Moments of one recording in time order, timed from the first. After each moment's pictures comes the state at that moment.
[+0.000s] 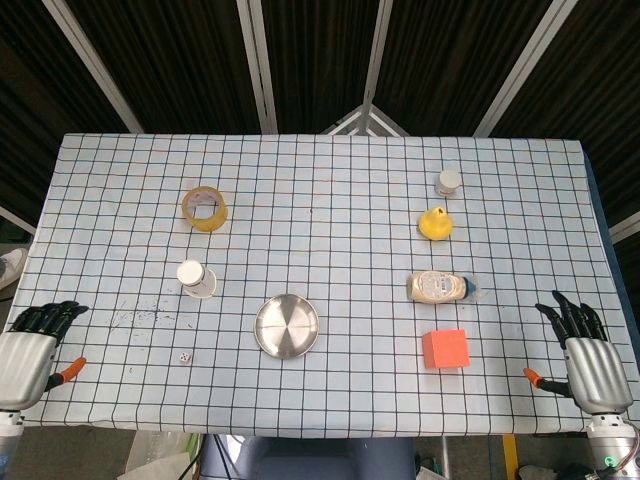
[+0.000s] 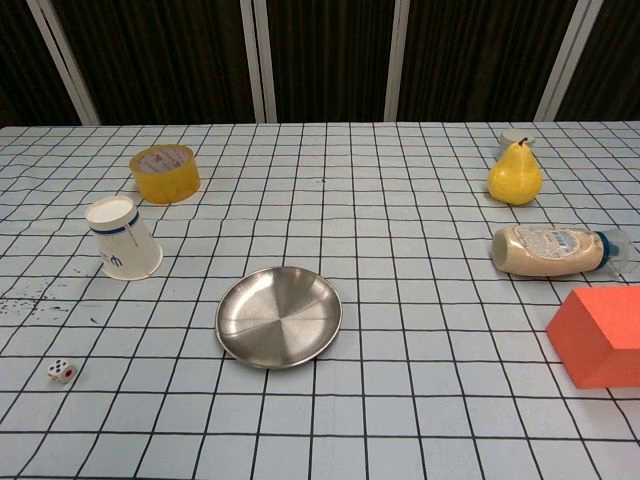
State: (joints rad) left arm -0.12 -1.15 0.06 -1.68 1.61 1.56 0.26; right arm 0.06 -1.04 0.05 -1.79 -1.45 1.42 -0.03
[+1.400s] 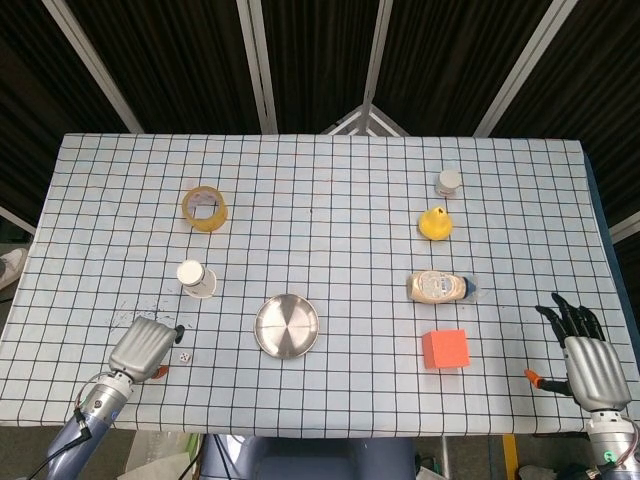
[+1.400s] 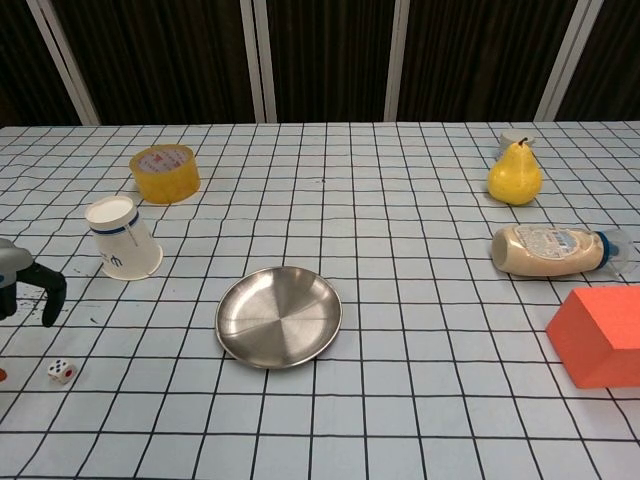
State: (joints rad) left arm -0.39 -1.30 0.02 -1.82 1.23 1.07 0.78; right arm 0.08 -1.05 0.05 -1.77 -1.41 1.37 -0.03
